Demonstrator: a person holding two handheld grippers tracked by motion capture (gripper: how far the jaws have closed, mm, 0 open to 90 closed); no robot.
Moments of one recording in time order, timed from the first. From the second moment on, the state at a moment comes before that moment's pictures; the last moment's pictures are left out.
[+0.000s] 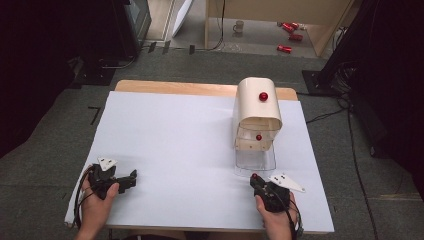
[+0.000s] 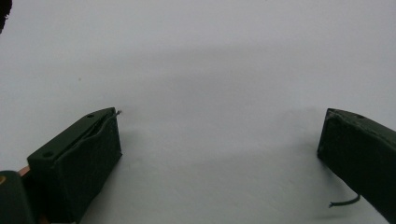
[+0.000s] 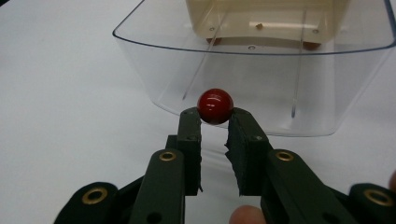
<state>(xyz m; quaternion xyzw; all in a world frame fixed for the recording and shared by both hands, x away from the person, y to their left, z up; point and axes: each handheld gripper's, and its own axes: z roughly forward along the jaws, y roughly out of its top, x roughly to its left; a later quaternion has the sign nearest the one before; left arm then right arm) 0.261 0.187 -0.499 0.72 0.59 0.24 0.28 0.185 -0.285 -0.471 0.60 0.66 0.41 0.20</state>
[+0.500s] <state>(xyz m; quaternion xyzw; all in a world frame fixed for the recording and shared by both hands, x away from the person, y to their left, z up) 0.261 0.187 -0.499 0.72 0.59 0.24 0.28 0.218 -0.286 -0.468 0.60 0.66 0.41 0.20</state>
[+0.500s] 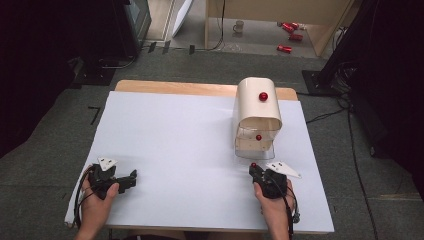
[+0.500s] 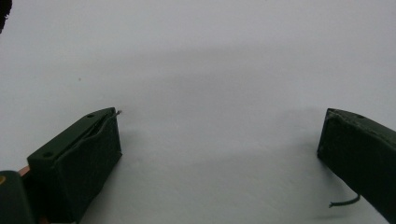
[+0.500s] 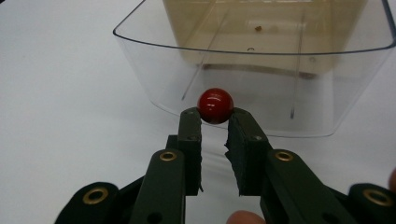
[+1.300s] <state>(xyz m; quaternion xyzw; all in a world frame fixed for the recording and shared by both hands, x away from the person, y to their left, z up) 0.261 0.187 -0.498 0.72 0.59 0.24 0.28 0.261 -0.290 -0.468 0.61 0.65 0.40 0.21</state>
